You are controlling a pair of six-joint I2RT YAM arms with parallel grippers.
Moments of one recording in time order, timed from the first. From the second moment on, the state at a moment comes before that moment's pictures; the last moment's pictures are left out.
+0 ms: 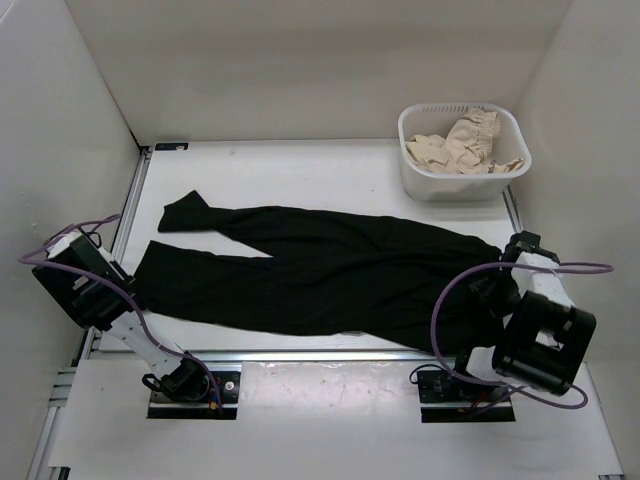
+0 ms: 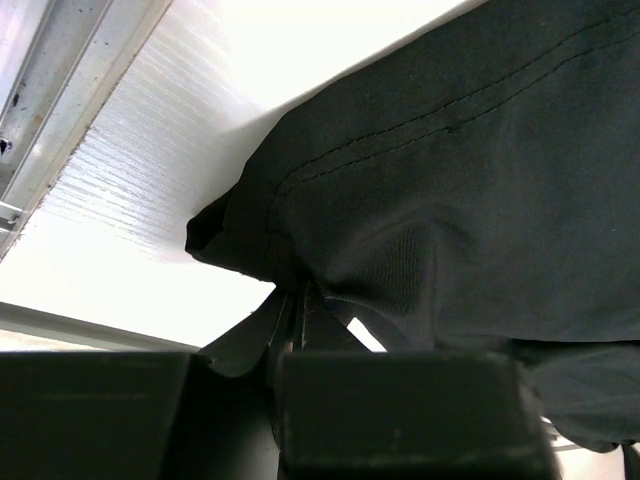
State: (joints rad) left arm 0.78 1.87 1.22 -1.00 0.06 0.00; right arm -0.39 1.30 0.74 -0.93 0.04 0.76
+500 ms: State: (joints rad) left arm 0.77 1.90 1.46 -1.08 0.11 -0.01; right arm -0.31 1.78 1.49 -0.92 -0.10 0.71
